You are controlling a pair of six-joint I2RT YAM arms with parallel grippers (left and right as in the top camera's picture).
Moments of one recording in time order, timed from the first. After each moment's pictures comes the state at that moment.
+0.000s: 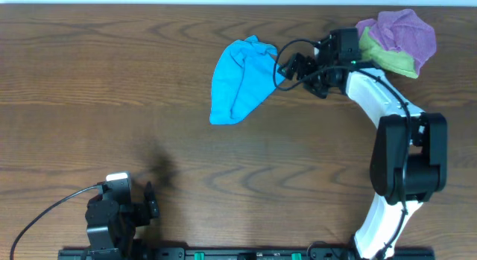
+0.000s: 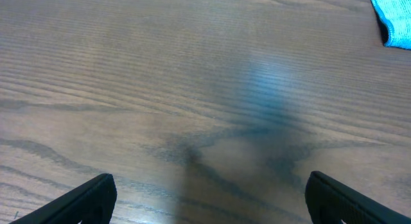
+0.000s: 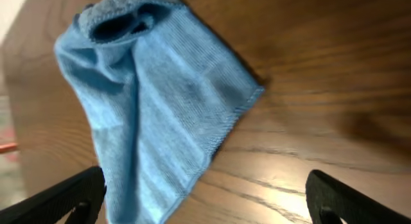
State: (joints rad) left arm 0.08 0.01 0.29 -0.96 -0.04 -0.04; right arm 0.09 2.04 1.39 -0.38 -0.53 0.56
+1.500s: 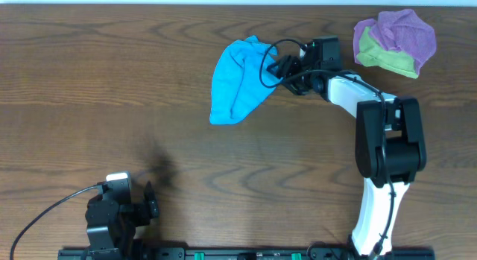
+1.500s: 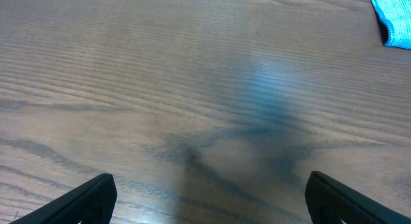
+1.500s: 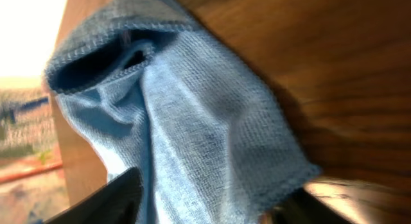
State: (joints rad) left arm 0.08 0.01 0.29 -0.96 -0.04 -0.04; right arm 0.15 2.20 1.38 -0.07 -0.58 0.80
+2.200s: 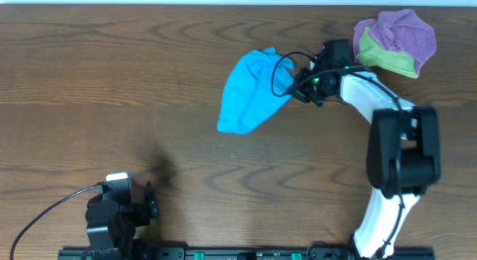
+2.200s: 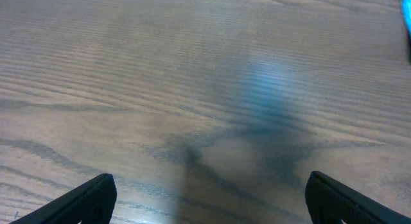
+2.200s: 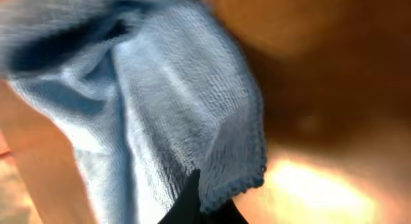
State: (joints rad) left arm 0.08 0.01 0.29 -0.96 -0.04 -0.04; right arm 0.10 2.05 1.37 -0.52 -0.50 0.58
